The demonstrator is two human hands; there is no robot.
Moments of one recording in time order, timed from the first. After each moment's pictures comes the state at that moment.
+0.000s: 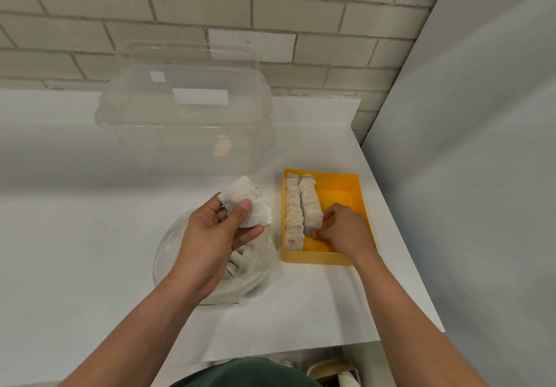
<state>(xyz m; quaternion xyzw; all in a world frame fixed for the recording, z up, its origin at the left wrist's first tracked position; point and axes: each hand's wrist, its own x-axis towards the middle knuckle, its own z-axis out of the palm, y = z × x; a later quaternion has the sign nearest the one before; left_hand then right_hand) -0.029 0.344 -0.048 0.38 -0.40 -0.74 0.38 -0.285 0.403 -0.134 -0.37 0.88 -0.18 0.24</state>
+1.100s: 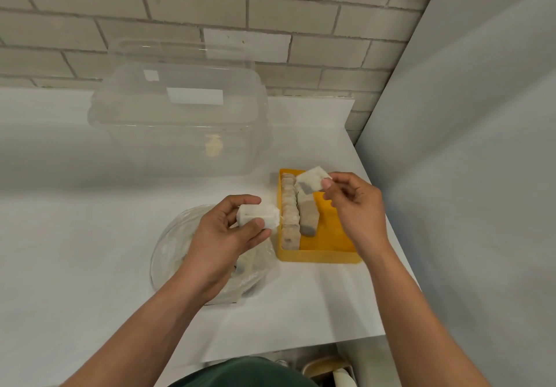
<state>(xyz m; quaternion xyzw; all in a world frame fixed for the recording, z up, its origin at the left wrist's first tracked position) -0.032 0.349 -0.053 0.37 -0.44 -0.75 0.32 -0.256 0.418 -0.054 -0.34 0.73 -0.56 0.20</state>
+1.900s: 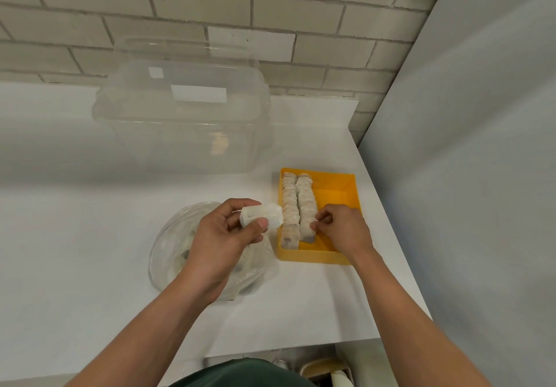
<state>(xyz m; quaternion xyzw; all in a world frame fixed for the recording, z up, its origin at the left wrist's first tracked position) -0.035 0.359 -0.053 0.41 -0.47 -0.70 0.34 -0.289 0.411 -0.131 -0.43 0.86 -0.20 0.18</state>
